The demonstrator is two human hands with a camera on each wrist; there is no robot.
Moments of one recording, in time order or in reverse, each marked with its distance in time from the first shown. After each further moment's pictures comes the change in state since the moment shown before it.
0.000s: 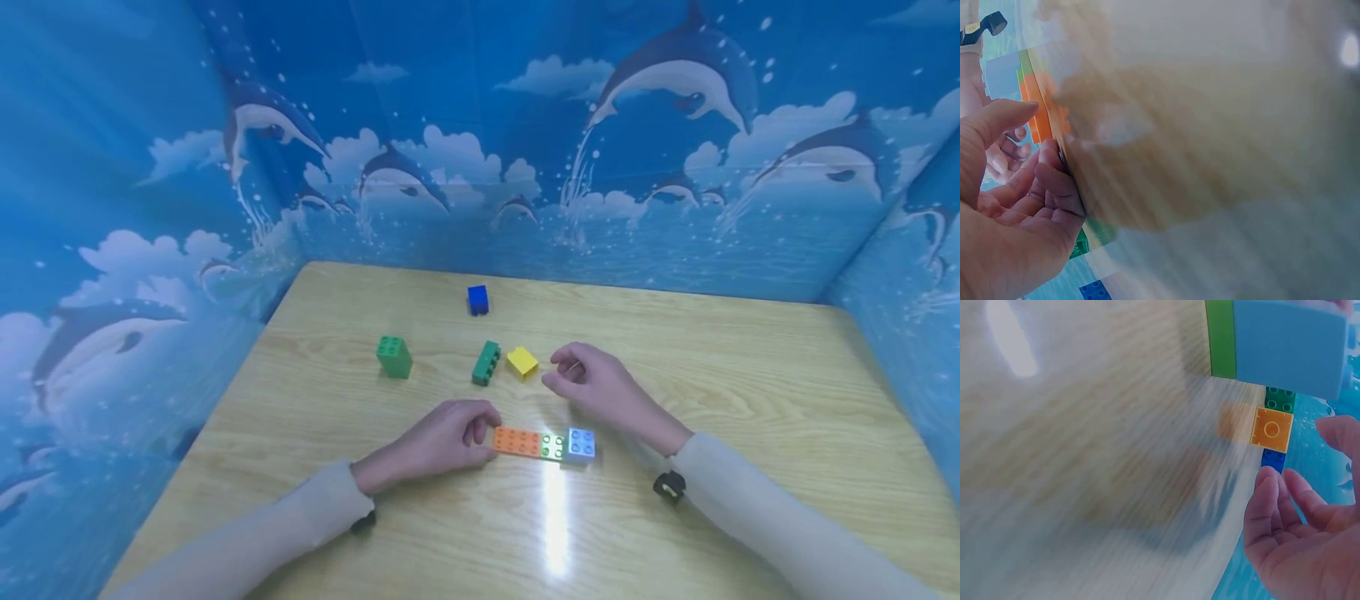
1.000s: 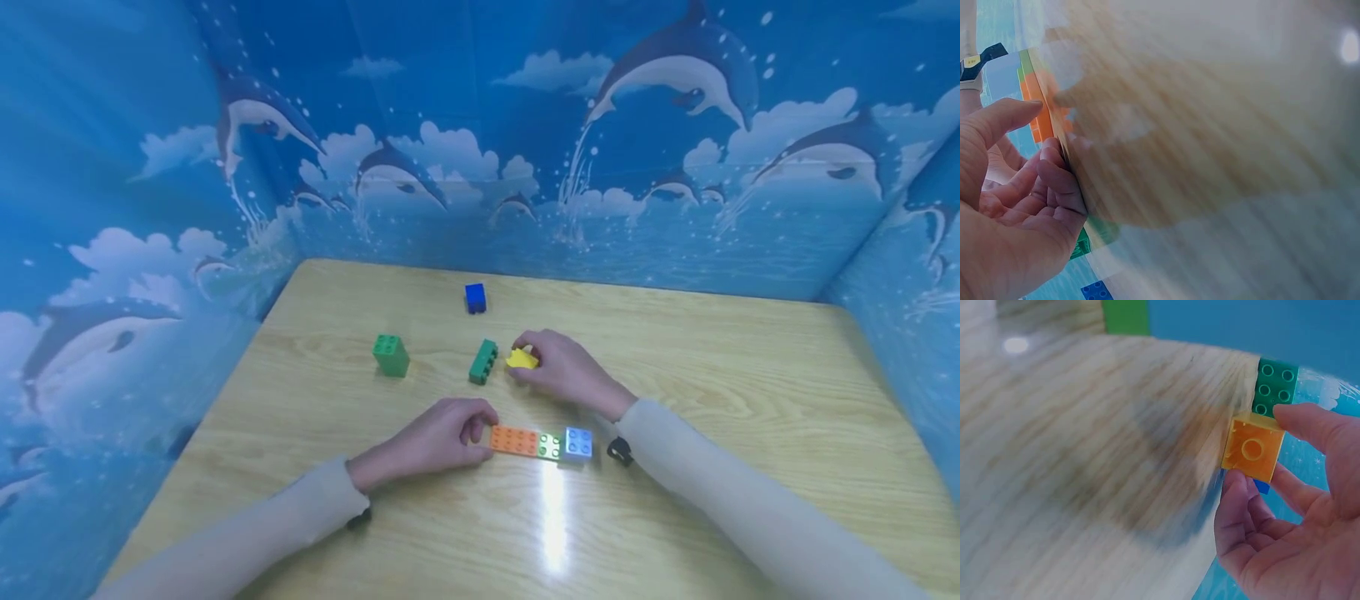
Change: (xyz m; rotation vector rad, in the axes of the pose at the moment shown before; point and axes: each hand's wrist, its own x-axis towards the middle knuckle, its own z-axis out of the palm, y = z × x) left_hand 0.002 -0.001 -0.002 -0.009 -0.026 -0.010; right_hand 0.048 -0.025 0.017 -0.203 -0.111 -0.005
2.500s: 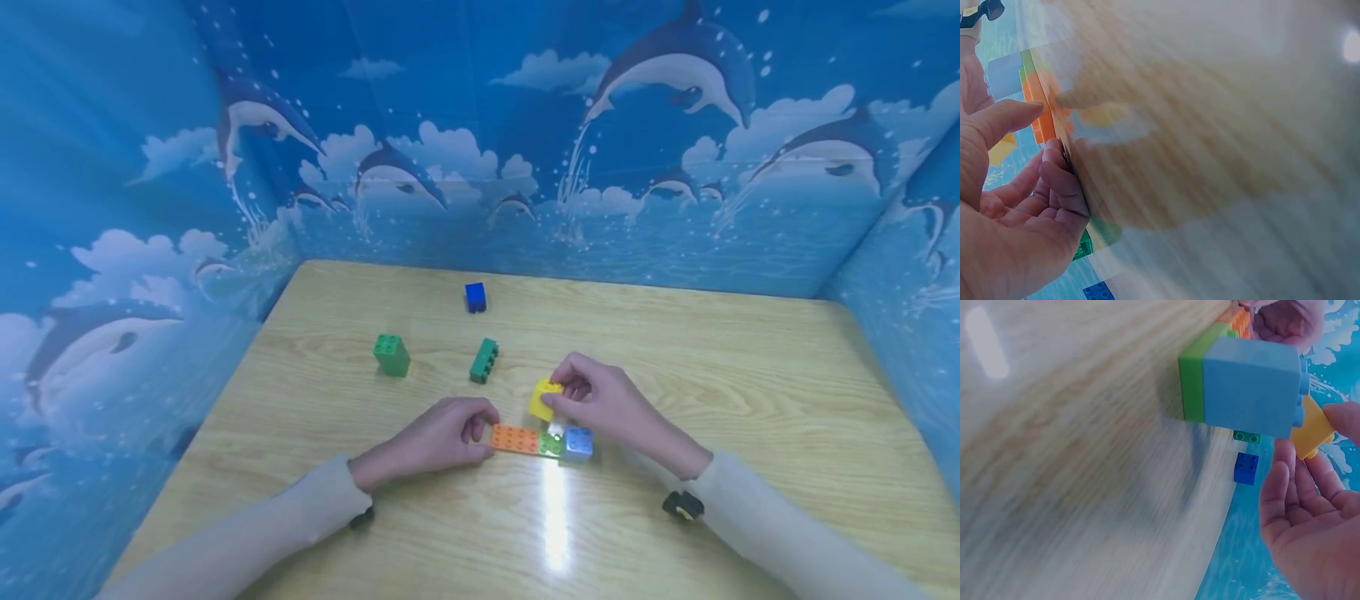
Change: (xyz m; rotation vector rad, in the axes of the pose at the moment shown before) left_hand 0.001 0.001 0.001 0.019 0.007 -0.006; right_hand -0.077 0.017 -0.006 0.254 0.095 -0.065
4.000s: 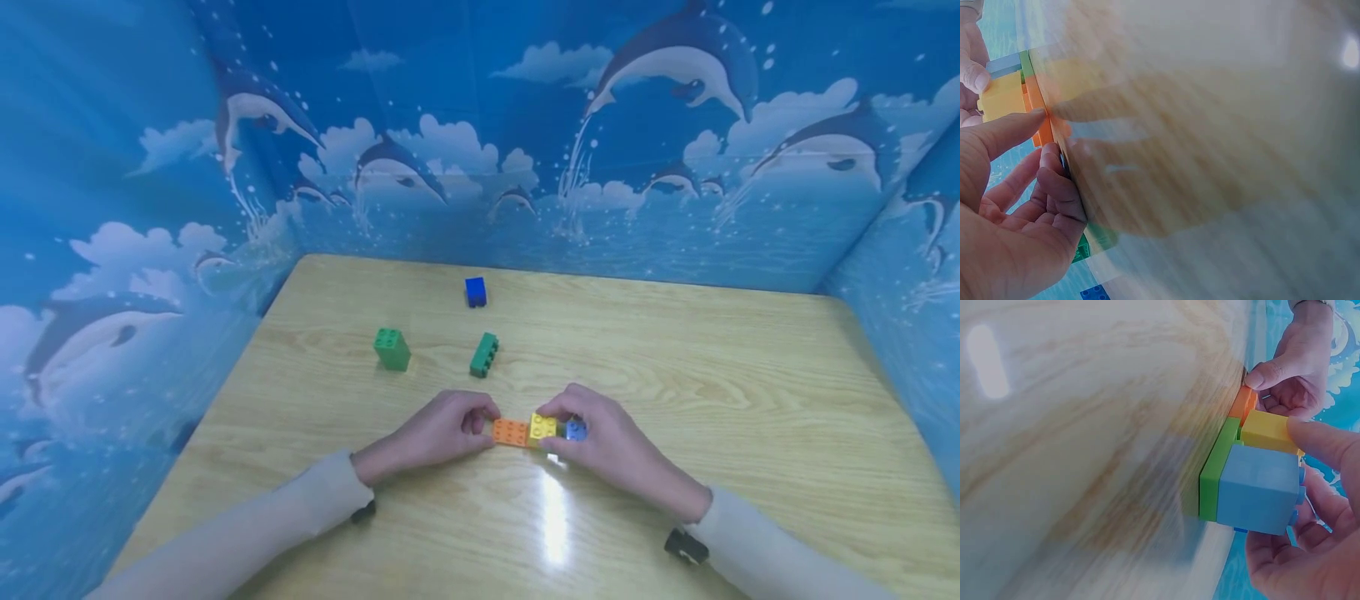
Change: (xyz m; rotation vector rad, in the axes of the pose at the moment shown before) left_hand -0.002 0.001 0.001 -0.031 0.032 0.044; right_hand -0.035 -0.005 0.028 -0.065 0.015 -0.076
